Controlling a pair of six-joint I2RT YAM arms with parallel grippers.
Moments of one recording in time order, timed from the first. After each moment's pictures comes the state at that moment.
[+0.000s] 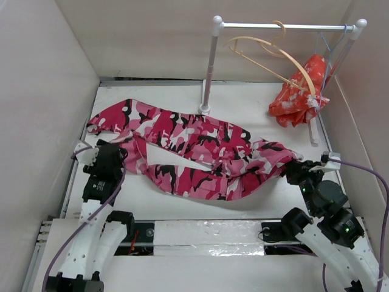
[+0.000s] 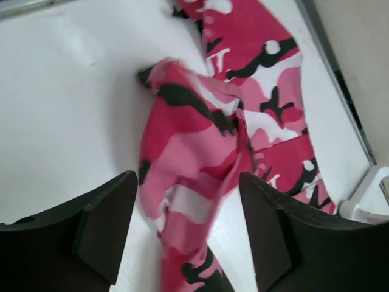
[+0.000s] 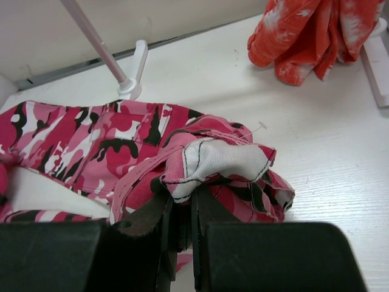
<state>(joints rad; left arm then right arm) -0.13 0.62 0.65 -0.58 -0.63 -0.99 0.63 0.09 0.59 -0.58 0.59 0.40</state>
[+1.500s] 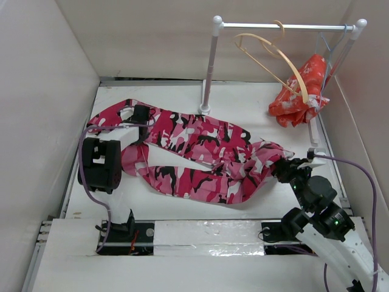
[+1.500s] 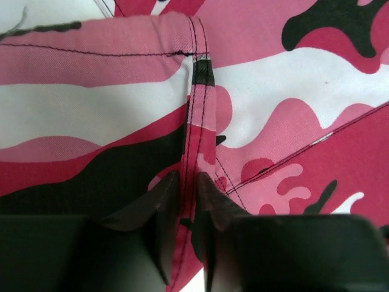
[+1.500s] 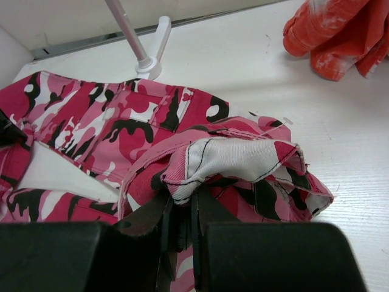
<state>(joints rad) -0.16 1.75 1.09 -0.38 -0.47 -0.74 0.63 0.15 0.50 -0.46 0.47 0.37</state>
